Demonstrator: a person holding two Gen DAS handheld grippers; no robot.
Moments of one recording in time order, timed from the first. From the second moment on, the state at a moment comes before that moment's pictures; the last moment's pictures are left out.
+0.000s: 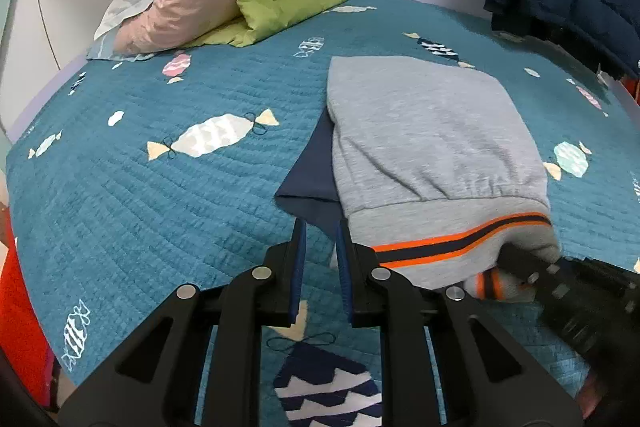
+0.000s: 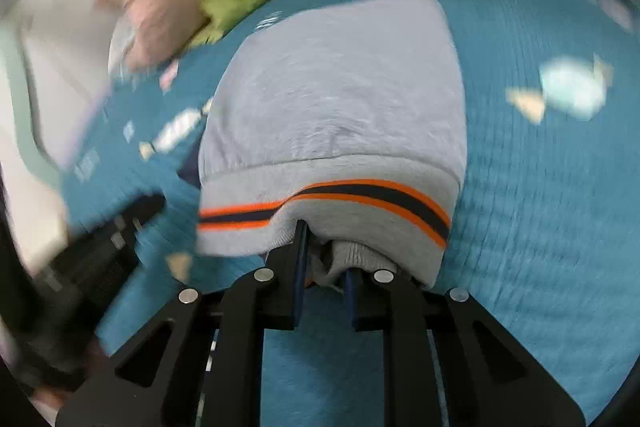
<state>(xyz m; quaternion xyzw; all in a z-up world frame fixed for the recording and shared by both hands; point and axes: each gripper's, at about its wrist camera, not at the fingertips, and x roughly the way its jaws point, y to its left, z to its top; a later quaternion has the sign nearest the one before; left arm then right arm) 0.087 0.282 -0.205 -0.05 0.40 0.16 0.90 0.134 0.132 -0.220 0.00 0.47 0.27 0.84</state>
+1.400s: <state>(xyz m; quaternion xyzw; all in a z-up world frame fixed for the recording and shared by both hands) 0.133 0.274 -0.192 -0.10 0.40 0.07 0.91 0.191 0.090 -0.182 0.12 0.47 0.33 0.81</state>
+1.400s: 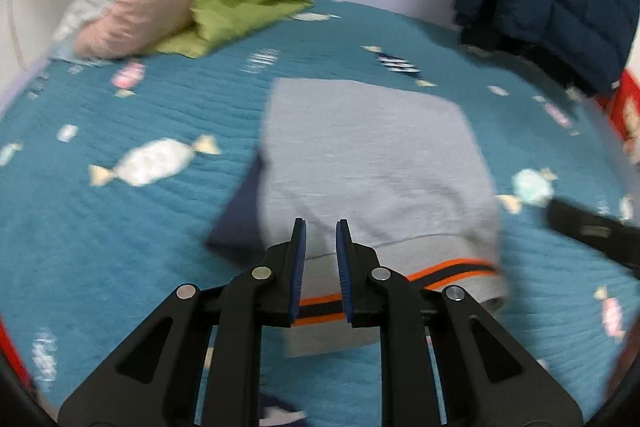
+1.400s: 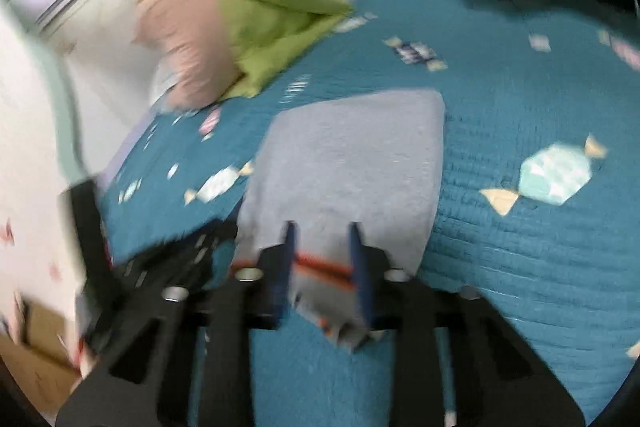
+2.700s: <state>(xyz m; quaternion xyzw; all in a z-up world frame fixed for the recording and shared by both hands) 0.044 0.146 -0.084 -0.02 0.38 0.09 0.92 0.064 -0.050 -0.078 0.06 0.38 0.12 0.91</state>
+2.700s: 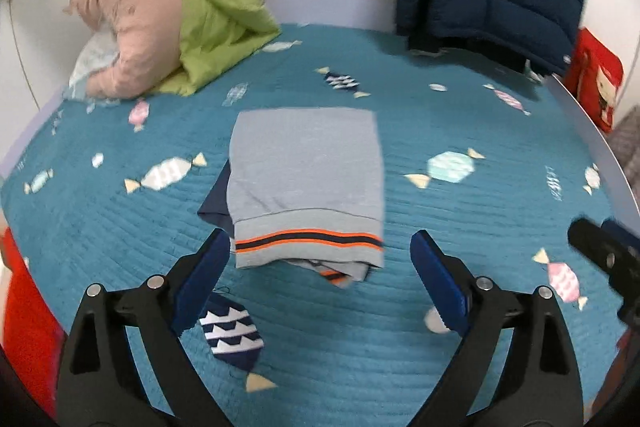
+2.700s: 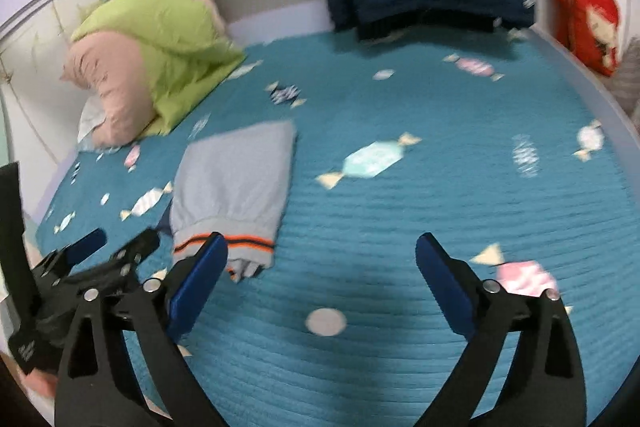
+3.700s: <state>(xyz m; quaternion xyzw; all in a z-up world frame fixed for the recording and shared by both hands) -0.019 0.051 -0.003 0.01 0.32 0.08 0.94 0.005 -0.112 -0.026 0.04 0.29 0.03 0.96</state>
